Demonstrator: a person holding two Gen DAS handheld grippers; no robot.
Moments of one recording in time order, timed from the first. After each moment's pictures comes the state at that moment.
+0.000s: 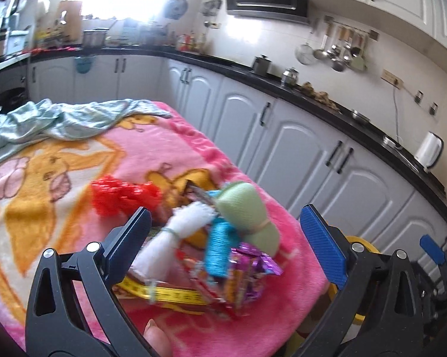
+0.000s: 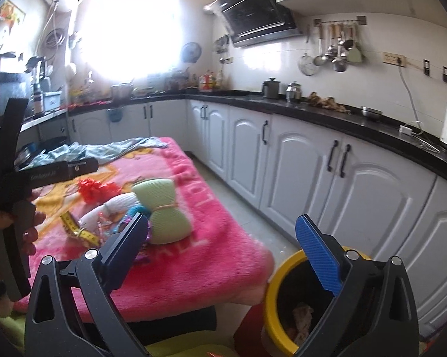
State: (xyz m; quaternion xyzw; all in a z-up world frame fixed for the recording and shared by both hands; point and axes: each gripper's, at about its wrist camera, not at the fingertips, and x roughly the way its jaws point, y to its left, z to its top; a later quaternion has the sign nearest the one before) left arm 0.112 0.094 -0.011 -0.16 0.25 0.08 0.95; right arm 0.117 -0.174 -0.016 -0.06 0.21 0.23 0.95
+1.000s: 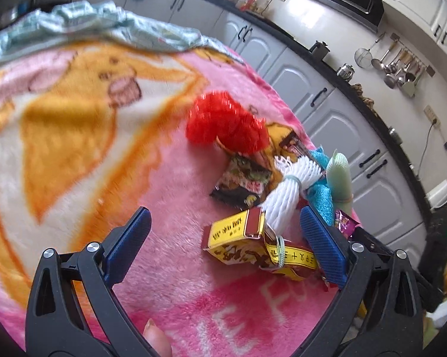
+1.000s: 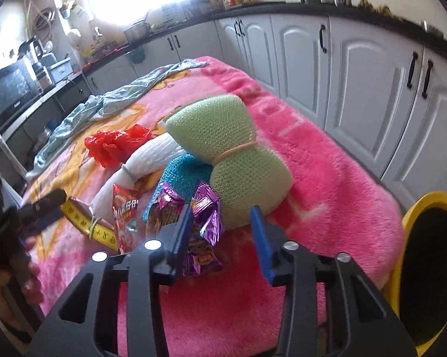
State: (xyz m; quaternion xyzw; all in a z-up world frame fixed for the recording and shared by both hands) left arm 0.077 0.204 -0.105 -0.31 0.33 0.10 0.88; right arm 0.212 -0.051 -0.102 -0.01 0.42 0.31 0.85
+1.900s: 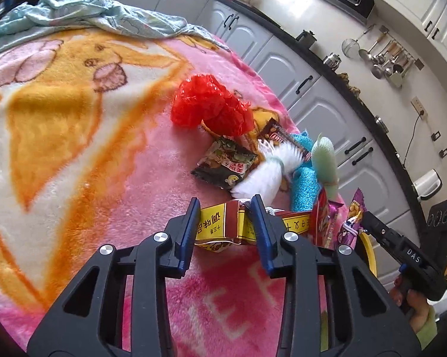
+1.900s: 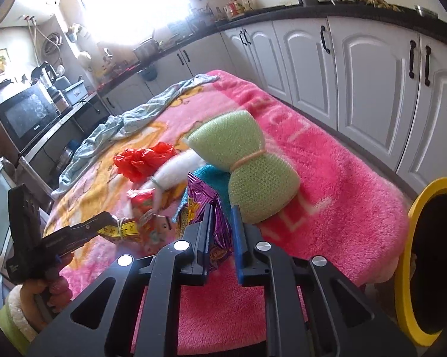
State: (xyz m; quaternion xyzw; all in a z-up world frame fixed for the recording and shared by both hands) left arm 0.067 0.199 -0.100 -0.31 0.34 0.06 0.88; right arm 0.194 -0.079 -0.074 0.04 0.40 0.34 0.85
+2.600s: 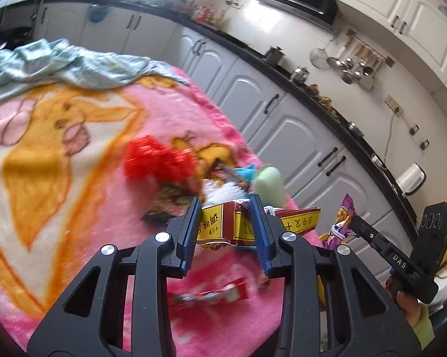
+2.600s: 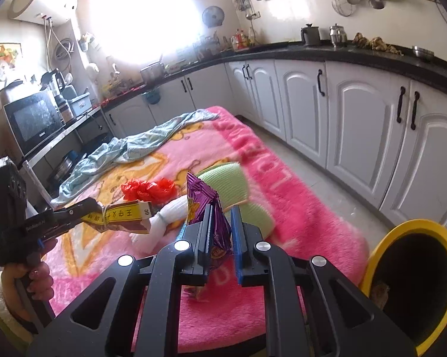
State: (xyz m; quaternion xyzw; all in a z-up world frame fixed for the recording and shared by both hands) left arm 0.083 0.163 -0.028 -0.27 0.29 0.03 0.92; right arm 0.184 -0.112 -0.020 0.03 0.33 0.33 0.88
